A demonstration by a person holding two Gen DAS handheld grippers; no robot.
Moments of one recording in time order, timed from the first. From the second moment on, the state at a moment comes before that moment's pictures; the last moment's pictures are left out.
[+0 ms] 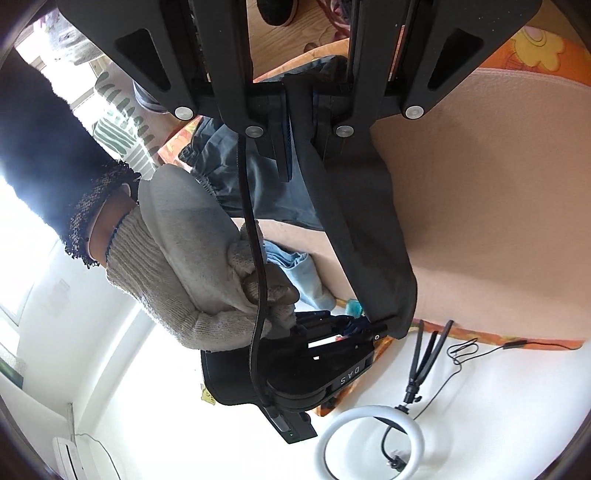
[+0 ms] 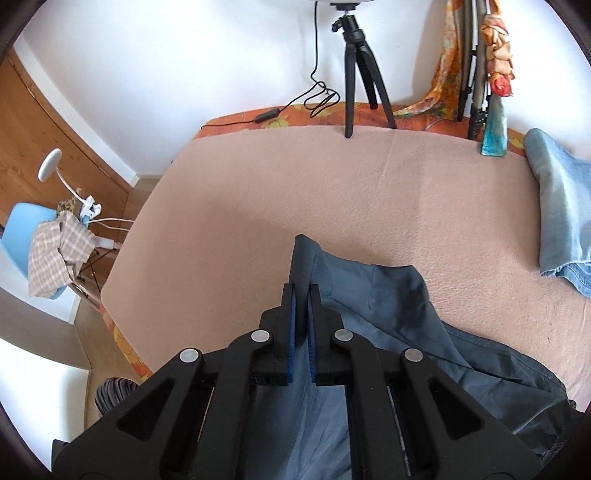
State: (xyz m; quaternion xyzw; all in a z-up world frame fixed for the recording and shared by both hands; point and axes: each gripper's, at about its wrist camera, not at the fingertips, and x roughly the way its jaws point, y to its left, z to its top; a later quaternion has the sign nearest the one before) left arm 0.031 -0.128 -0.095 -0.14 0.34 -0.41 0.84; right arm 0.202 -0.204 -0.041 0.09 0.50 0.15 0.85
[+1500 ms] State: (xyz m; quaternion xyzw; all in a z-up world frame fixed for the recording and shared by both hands) left arm 0.008 -0.378 -0.115 -0.01 0.39 -0.55 0.74; right arm 0.092 -0.536 -0.089 0.22 0.46 -0.01 0.86
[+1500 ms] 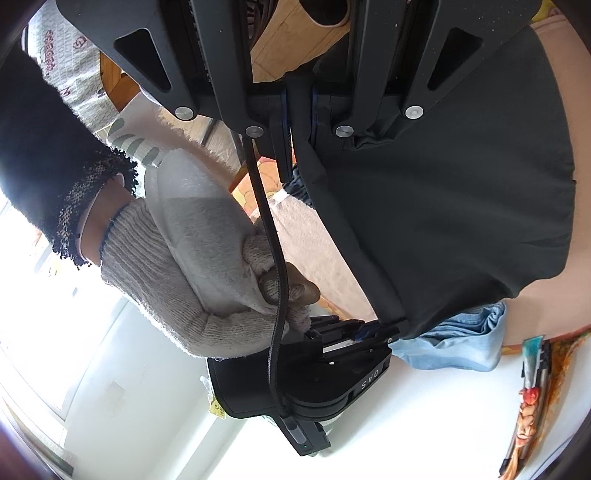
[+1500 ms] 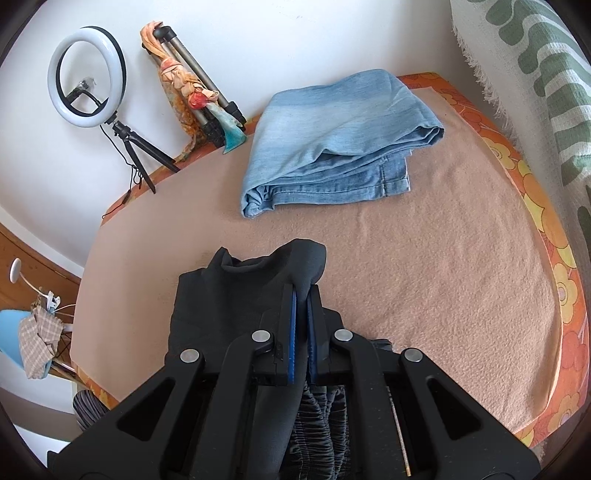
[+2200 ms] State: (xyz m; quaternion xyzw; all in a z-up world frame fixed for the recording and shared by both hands) left arm -0.022 -0.420 -0.122 0.03 0.41 -0.55 0.73; right arm 0.116 -0.558 -0.124 0.19 0.49 -0.02 0.85
